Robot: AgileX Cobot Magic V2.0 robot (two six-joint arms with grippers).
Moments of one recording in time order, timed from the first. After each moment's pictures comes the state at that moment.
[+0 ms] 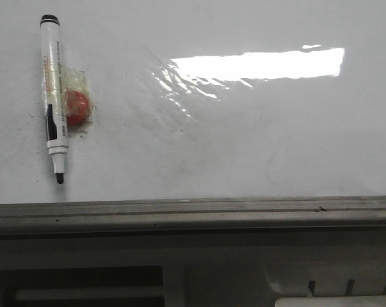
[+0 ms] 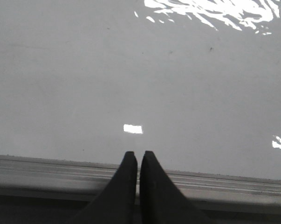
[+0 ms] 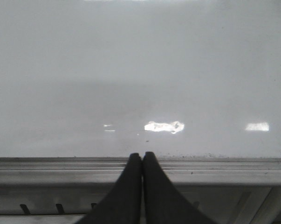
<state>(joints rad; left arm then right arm) -0.05 0.00 0.00 -0.04 0.35 -0.16 -0.15 -0.01 0.01 0.00 0.33 -0.07</state>
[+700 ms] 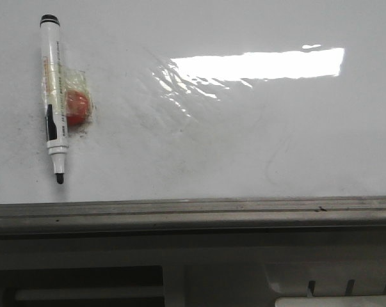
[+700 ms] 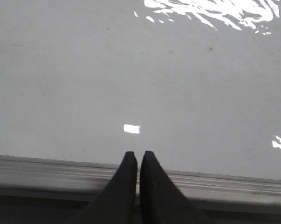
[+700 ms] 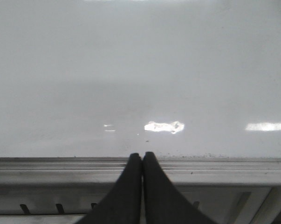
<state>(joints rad) -0.05 0.00 0.00 -0.04 0.35 -0.16 -0.15 -0.01 0.01 0.00 0.33 -0.07</state>
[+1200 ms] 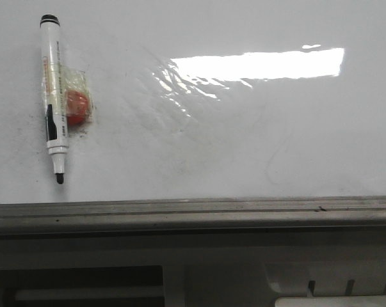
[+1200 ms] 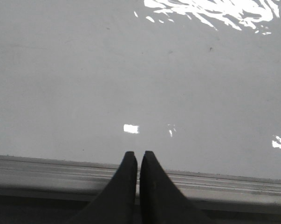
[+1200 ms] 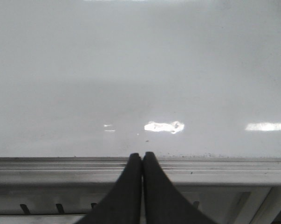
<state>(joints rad) -0.05 0.00 0.00 -0.04 0.35 -0.16 -0.15 -0.01 0.01 0.00 0.33 -0.07</state>
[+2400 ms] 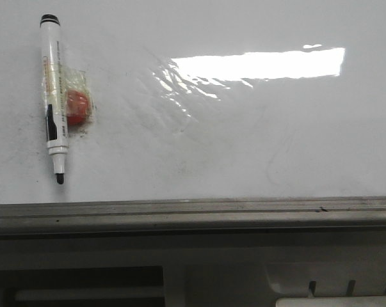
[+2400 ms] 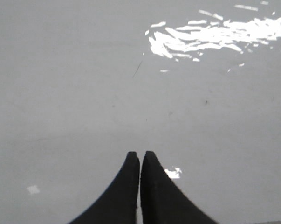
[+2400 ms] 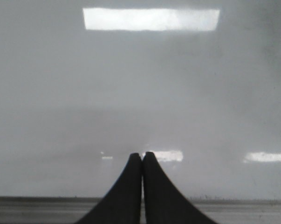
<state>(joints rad) -0.05 0.00 0.00 0.21 0.15 -0.16 -0.15 -0.01 0.01 -0.01 0.18 -0.07</state>
